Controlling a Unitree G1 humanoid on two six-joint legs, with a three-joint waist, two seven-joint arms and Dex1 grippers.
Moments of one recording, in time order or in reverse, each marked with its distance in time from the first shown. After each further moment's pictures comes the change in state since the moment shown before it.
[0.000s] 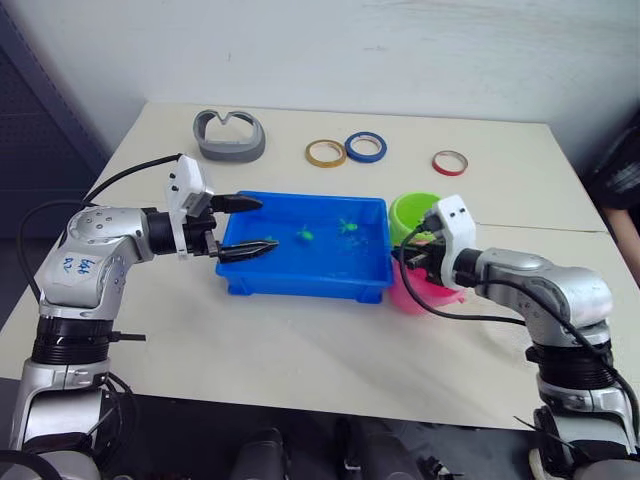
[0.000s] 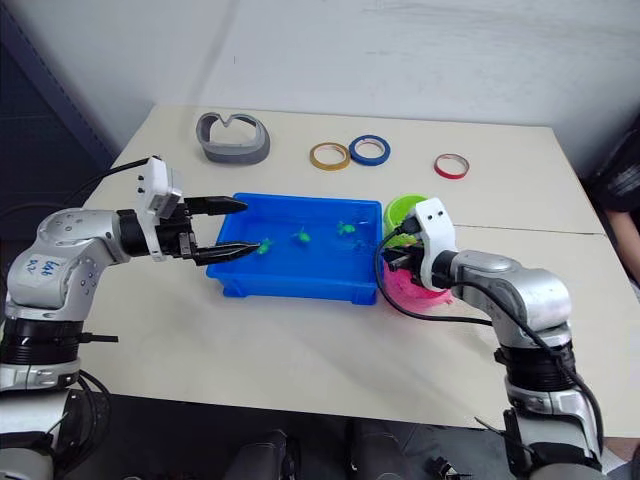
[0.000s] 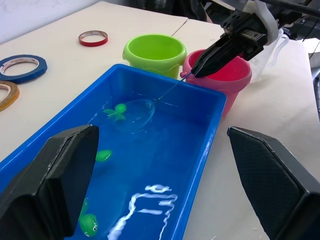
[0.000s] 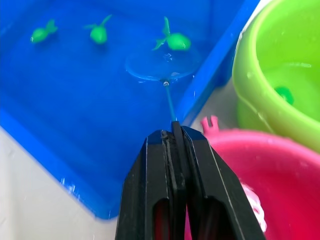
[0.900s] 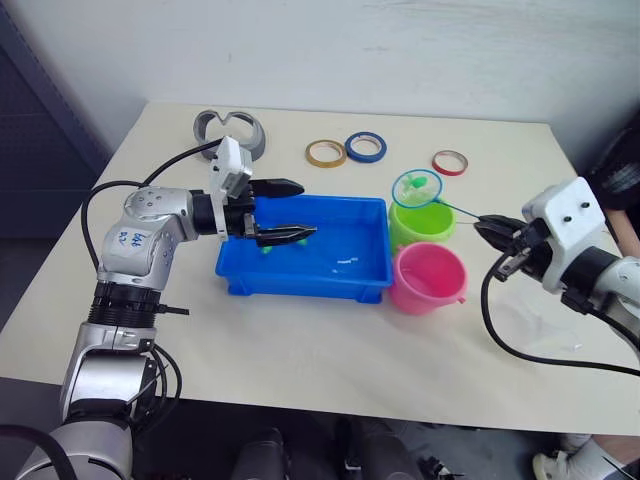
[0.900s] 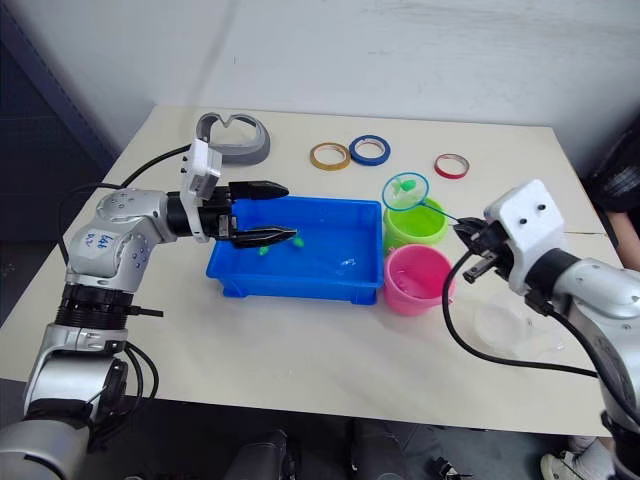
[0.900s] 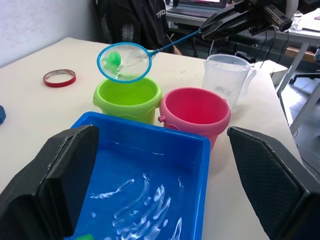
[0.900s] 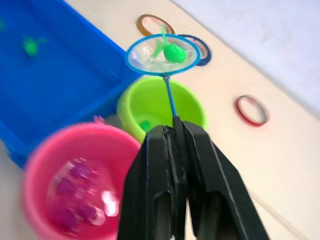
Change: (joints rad) left arm -0.212 -0.174 -0.107 0.243 0.025 -0.122 -0.082; right arm 0.452 -0.450 -0.275 -0.399 -0.216 -0.482 0.179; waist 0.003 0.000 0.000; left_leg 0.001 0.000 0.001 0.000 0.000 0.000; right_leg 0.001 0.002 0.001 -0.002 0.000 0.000
